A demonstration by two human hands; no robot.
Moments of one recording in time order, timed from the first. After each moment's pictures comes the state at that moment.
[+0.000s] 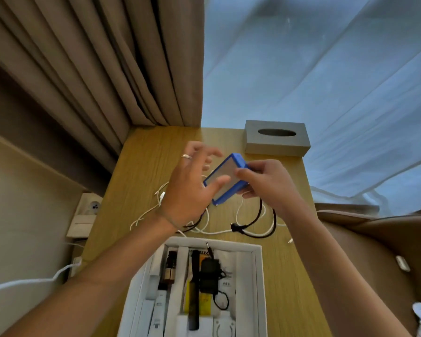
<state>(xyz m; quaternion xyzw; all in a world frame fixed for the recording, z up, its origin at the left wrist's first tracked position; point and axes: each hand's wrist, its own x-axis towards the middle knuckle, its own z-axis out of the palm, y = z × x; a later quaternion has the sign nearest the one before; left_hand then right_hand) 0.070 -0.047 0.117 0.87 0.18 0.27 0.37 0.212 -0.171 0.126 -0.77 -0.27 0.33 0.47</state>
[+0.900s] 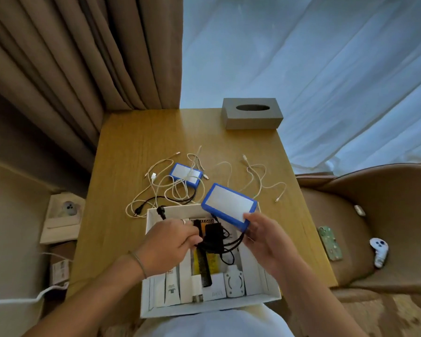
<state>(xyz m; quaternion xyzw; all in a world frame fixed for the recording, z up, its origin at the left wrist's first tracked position) -0.084 -0.068 0.040 0.95 0.05 -0.07 0.30 0.051 -0.264 0.065 -0.57 0.16 0.44 0.68</state>
